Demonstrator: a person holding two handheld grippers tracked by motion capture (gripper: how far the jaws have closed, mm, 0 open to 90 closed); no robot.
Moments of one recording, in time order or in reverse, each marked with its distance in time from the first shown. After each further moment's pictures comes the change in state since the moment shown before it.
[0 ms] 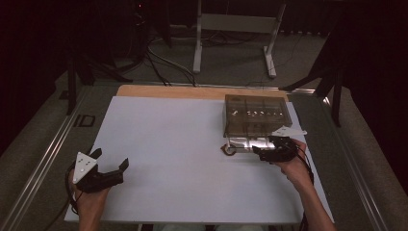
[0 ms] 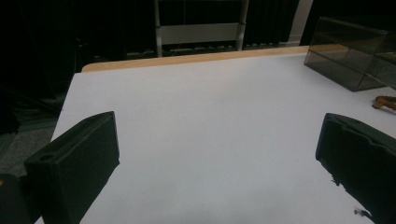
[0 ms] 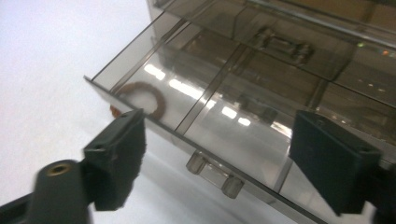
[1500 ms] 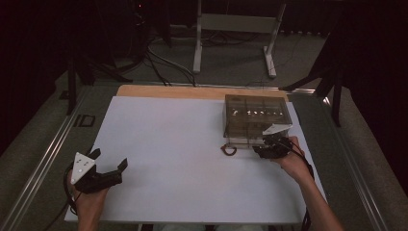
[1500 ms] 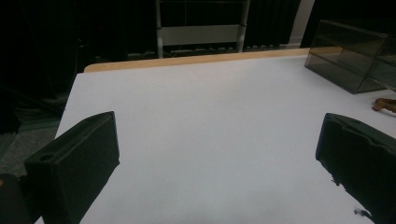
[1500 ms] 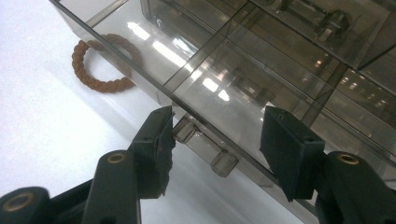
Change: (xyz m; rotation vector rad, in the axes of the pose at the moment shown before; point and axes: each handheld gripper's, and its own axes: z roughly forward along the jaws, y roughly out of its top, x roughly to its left) left arm 0.002 0.000 -0.003 -0.008 0.001 -0.008; right arm -0.005 0.008 0.025 0.193 -0.026 -0.149
